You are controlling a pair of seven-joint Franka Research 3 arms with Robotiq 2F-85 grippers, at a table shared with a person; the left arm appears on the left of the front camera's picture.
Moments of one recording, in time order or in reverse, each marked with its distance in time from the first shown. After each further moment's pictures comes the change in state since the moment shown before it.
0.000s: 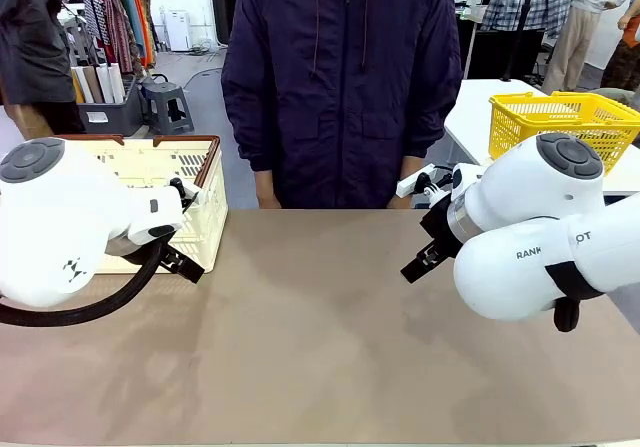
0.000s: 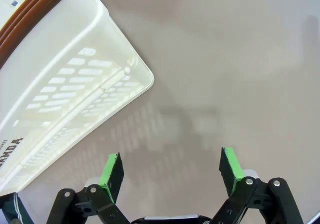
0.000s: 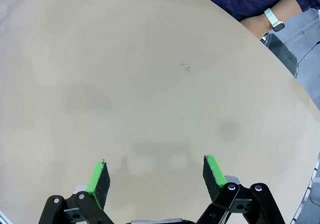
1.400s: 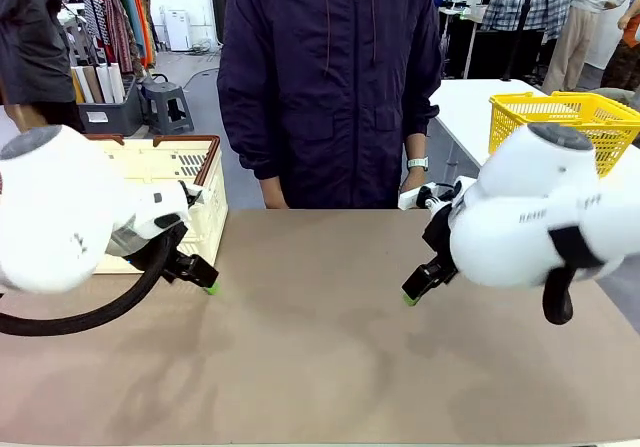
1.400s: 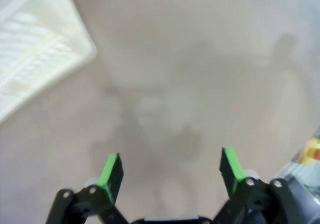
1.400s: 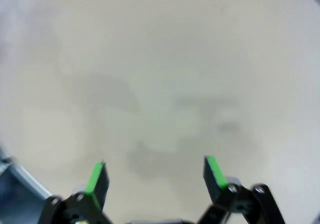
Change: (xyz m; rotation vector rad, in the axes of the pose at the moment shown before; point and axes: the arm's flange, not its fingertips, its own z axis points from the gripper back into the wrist) left arm 0.007 -0.031 0.025 -0.279 0.120 0.232; right arm -0.011 0.007 0.010 0.215 0.247 -0.206
